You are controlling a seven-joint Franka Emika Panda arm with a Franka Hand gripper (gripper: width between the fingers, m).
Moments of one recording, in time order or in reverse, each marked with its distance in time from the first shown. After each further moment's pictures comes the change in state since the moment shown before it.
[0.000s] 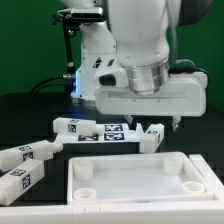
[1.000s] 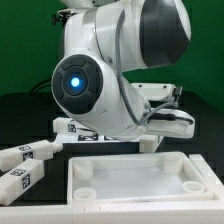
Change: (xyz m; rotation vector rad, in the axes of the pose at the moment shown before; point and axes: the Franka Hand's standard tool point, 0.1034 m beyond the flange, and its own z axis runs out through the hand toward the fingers) arm 0.008 0.008 0.014 0.088 -0.565 0.112
